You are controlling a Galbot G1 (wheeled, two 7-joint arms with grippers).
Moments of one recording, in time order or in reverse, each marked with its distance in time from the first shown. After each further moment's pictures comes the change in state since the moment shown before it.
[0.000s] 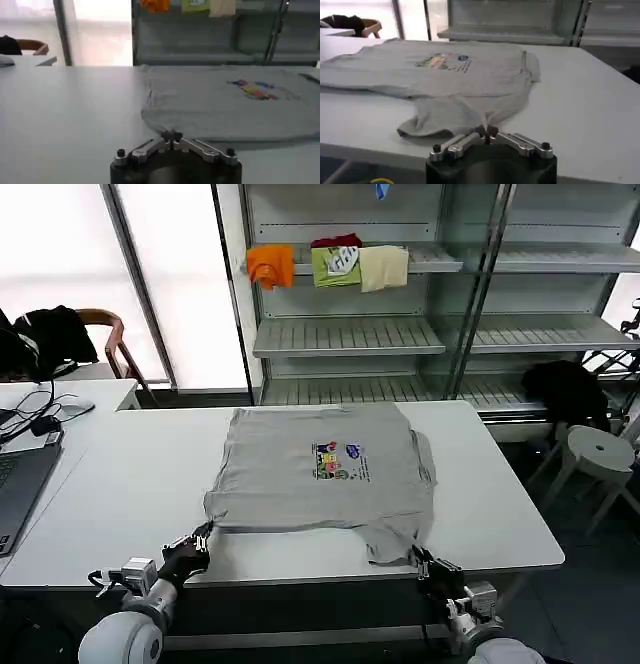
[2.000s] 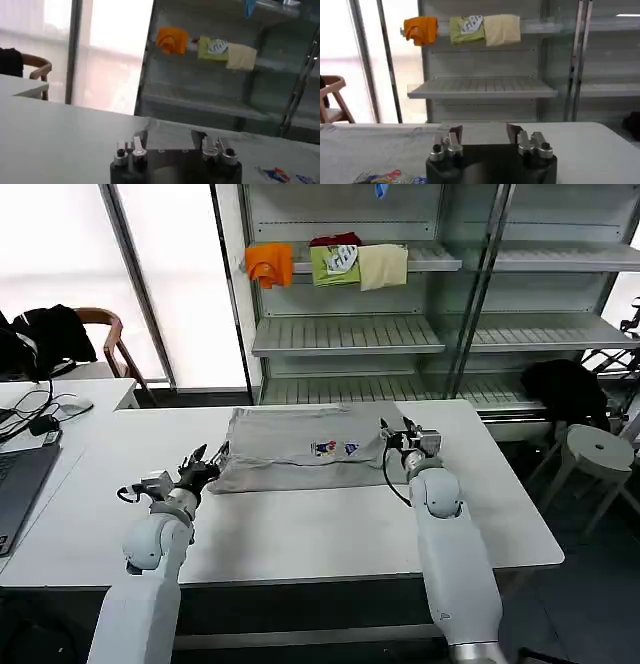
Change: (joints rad) left arm -0.432 -0.036 0.055 0.370 -0.025 -0.065 -0.021; right arm 0.696 0.117 -0.002 -0.660 -0.087 0.061 -0.014
